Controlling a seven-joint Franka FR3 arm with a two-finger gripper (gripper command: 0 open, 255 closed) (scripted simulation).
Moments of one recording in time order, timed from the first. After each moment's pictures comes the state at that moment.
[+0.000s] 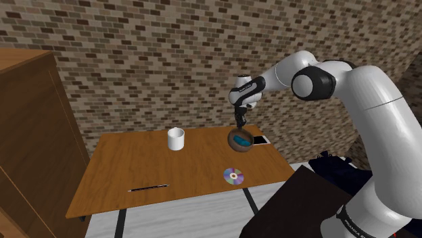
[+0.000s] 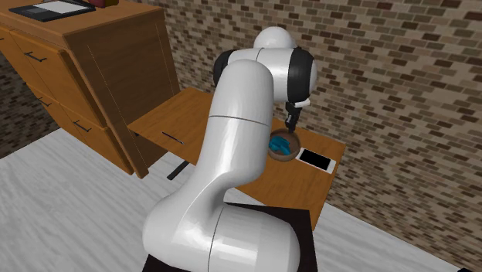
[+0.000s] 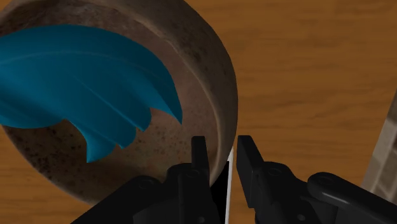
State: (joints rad) arm -0.12 0.86 -0.20 -1.47 0.05 2.25 1.74
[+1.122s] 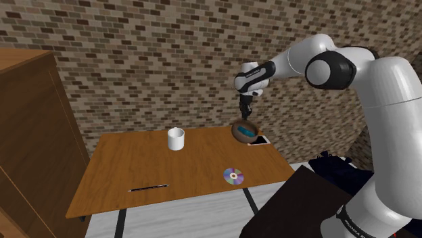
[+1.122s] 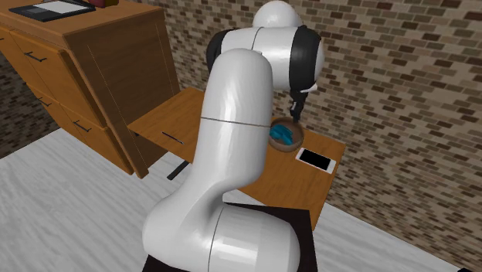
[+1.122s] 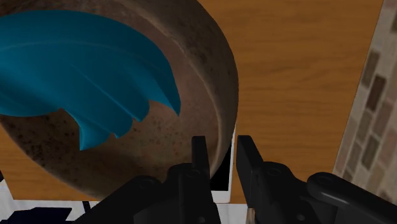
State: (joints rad) arm -0.12 0.69 -0.22 -1.54 0.03 2.15 1.72
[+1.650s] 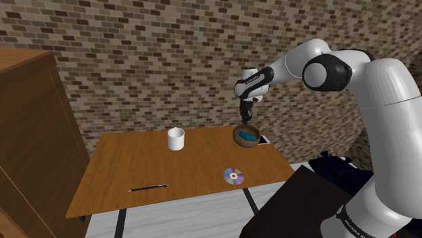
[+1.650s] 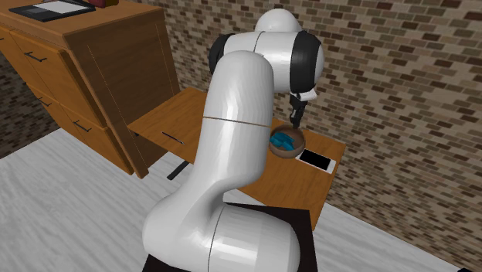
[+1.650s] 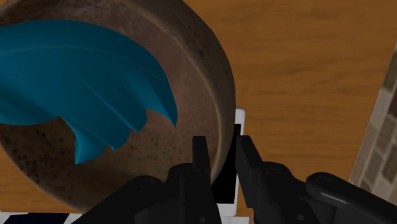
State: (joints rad) arm -0.13 0.72 -0.22 -1.58 0.04 2.22 1.71
